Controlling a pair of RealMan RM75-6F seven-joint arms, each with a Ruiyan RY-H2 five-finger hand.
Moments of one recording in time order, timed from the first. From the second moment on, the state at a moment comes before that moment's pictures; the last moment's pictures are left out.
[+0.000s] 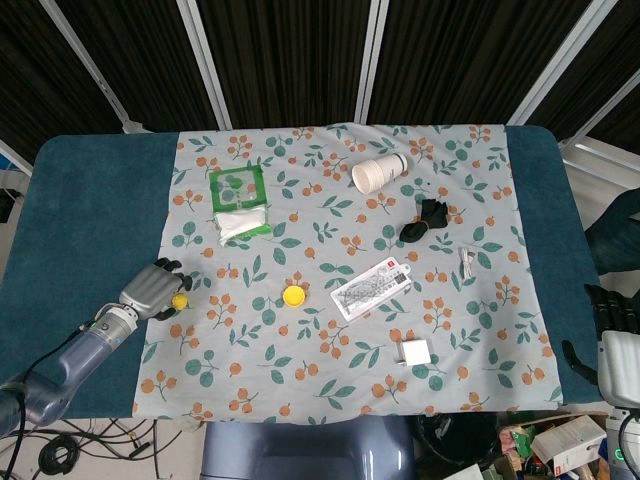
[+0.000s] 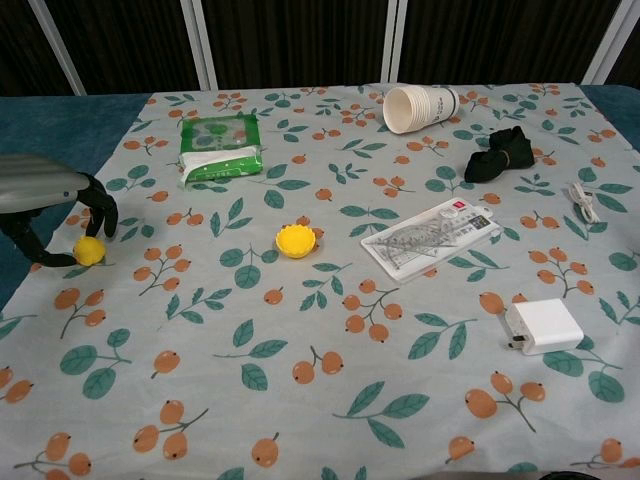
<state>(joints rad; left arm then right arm) -0.68 -1.40 0.05 -1.19 1.46 0.81 0.06 0.02 -1.16 0.14 -1.64 -1.41 1.58 -0.15</state>
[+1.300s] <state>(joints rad) -0.69 -1.42 0.05 -1.18 1.48 0.81 0.06 0.02 -1.16 0.14 -1.64 -1.41 1.57 -0.15</state>
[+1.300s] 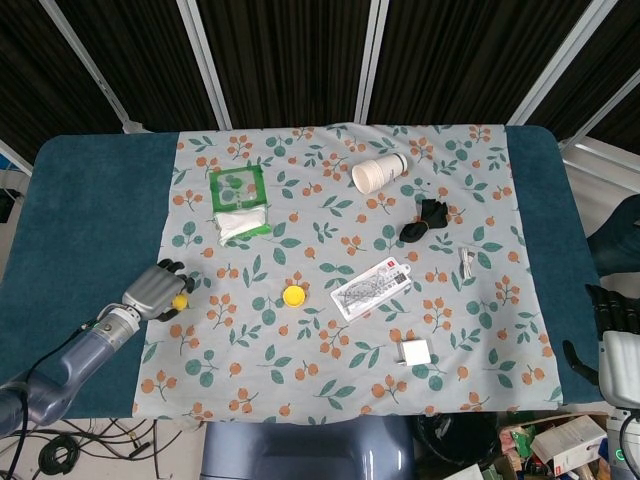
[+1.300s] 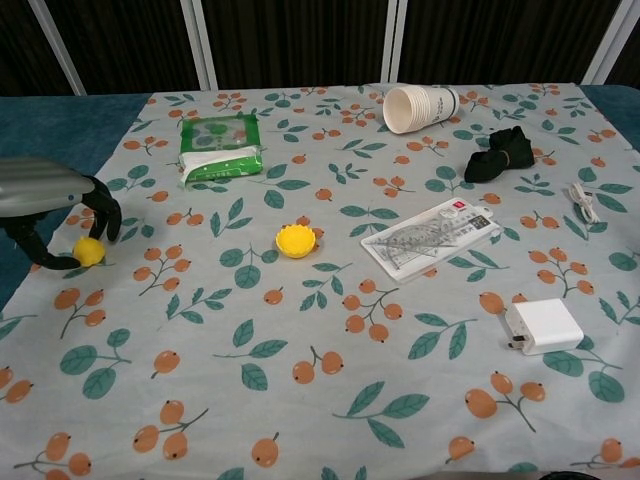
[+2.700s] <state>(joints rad) -0.87 -1.42 -0.14 -1.32 1.35 0.69 0.01 0.02 -1.16 0.14 -1.65 -1.40 1.58 -0.14</state>
